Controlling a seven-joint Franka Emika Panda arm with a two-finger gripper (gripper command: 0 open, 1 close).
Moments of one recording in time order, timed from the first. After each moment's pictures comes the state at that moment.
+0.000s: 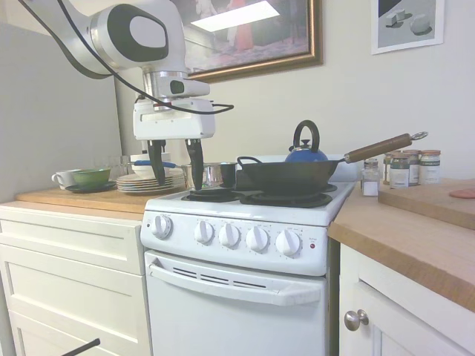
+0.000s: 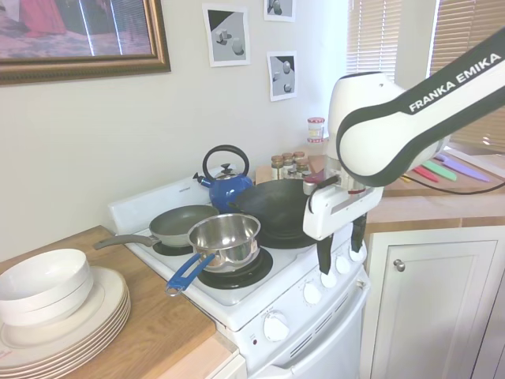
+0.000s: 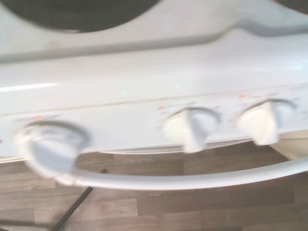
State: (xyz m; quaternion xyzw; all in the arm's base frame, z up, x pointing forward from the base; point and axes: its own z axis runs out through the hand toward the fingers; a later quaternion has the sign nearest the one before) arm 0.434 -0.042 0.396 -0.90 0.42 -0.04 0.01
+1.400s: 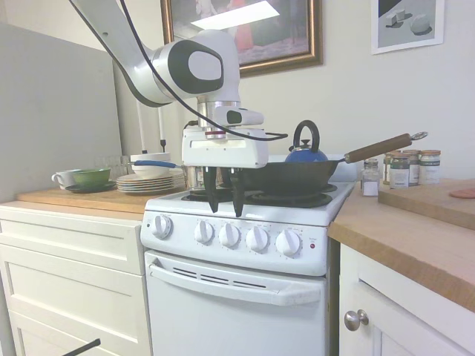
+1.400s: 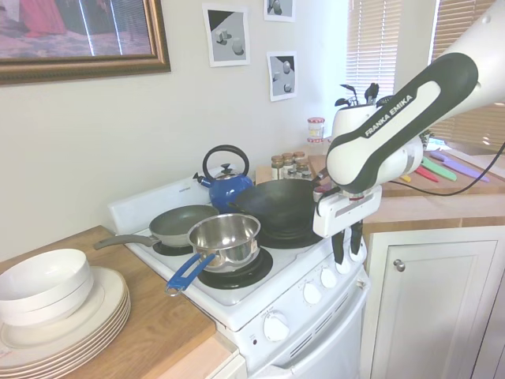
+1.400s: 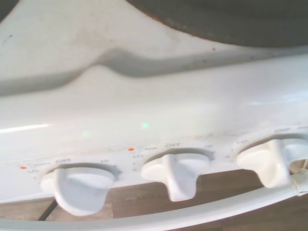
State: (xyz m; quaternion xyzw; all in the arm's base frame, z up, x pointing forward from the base) arm 0.479 -0.123 0.340 -0.90 0.44 -0.02 0.00
